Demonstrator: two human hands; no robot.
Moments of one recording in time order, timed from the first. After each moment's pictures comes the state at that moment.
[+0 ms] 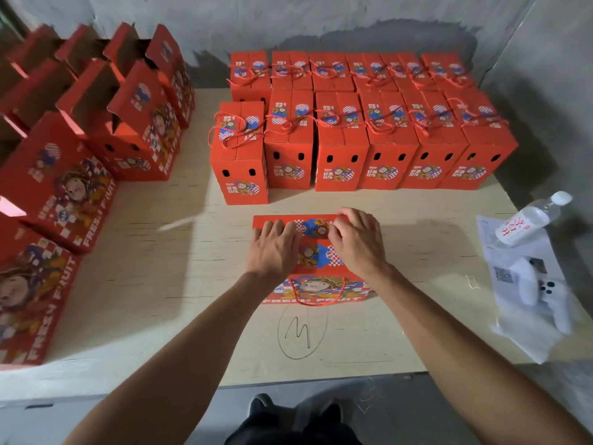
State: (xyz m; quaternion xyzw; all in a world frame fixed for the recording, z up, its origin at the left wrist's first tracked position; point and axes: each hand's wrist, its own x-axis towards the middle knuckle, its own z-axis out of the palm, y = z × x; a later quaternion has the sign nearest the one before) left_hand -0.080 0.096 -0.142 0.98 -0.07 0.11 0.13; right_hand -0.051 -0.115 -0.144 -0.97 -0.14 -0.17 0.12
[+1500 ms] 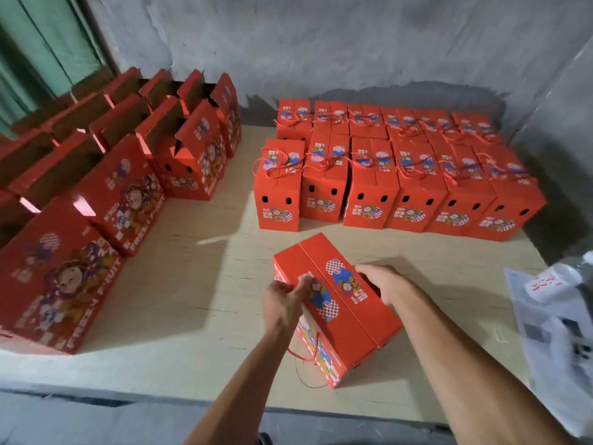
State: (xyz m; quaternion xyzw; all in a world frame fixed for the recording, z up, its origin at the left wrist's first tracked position) left_hand -0.146 0.104 -0.144 0.73 0.32 0.01 0.60; right_hand -0.046 -0.088 -0.111 -0.74 0.30 0.28 0.54
